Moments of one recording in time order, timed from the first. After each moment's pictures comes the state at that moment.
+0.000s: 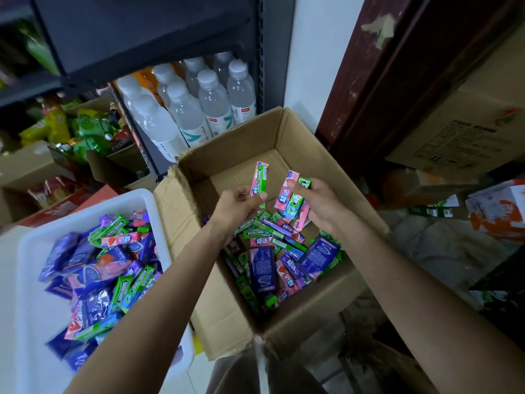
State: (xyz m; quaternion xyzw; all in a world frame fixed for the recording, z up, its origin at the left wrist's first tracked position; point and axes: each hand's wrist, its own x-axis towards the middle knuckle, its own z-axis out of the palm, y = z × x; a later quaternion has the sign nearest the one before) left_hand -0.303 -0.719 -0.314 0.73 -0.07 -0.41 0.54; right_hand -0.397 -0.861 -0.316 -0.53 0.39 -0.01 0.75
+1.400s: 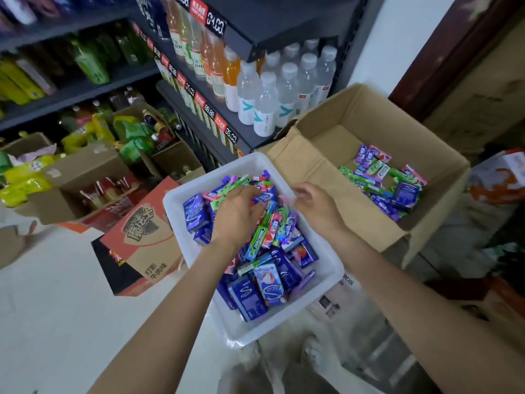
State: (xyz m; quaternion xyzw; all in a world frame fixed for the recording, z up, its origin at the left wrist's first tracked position) left_hand -0.227 -0.413 -0.312 0.86 -0.38 -0.14 0.32; right_hand -0.343 -0.549 -0.312 -0.80 0.35 -0.11 0.46
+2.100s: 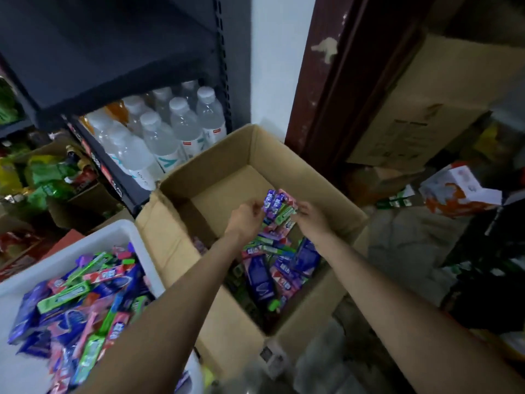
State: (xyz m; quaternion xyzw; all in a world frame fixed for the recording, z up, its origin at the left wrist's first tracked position) left_hand -0.314 -0.743 -0.336 0.83 -0.31 -0.35 0.31; right_hand -0.431 -0.843 -0.354 -0.67 0.53 -0.04 0.53
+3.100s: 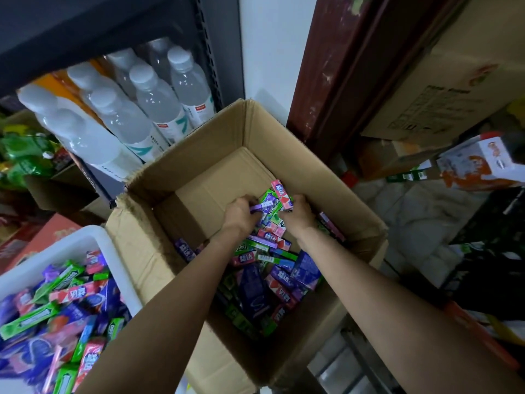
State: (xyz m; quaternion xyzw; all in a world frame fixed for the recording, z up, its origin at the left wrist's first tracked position) left_hand -0.285 -0.792 -0.404 0.86 -0.27 -0.37 0.20; right_hand -0.385 -0.869 -0.416 -0.65 0.59 0.03 0.47
